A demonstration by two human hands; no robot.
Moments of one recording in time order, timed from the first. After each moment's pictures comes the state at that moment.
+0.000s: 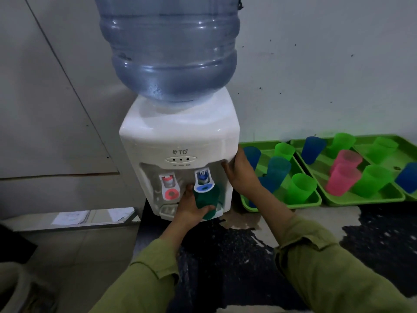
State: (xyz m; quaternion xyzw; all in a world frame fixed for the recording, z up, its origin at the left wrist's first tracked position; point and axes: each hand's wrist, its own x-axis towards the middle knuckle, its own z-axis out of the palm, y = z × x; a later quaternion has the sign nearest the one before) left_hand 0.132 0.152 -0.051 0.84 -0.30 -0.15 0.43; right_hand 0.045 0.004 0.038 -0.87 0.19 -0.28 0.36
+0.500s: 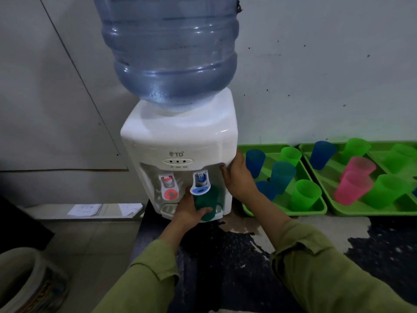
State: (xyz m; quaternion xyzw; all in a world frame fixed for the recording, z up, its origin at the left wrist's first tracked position) left_hand 0.124 0.151 -0.046 0.86 -0.28 -0.14 0.41; right_hand 0.044 0.006 0.039 -0.87 0.22 -0.24 0.36
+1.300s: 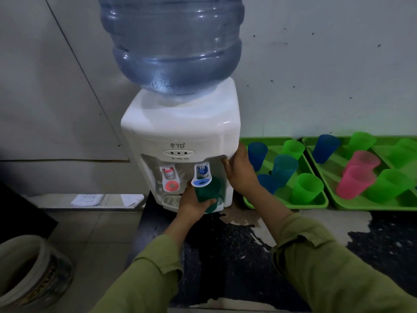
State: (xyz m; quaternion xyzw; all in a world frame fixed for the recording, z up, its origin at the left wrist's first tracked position) left_hand 0.111 0.144 -0.045 0.85 -0.21 -0.14 0.46; right_hand 0.043 0.007 0.037 -0.86 0.21 -0.27 0.37
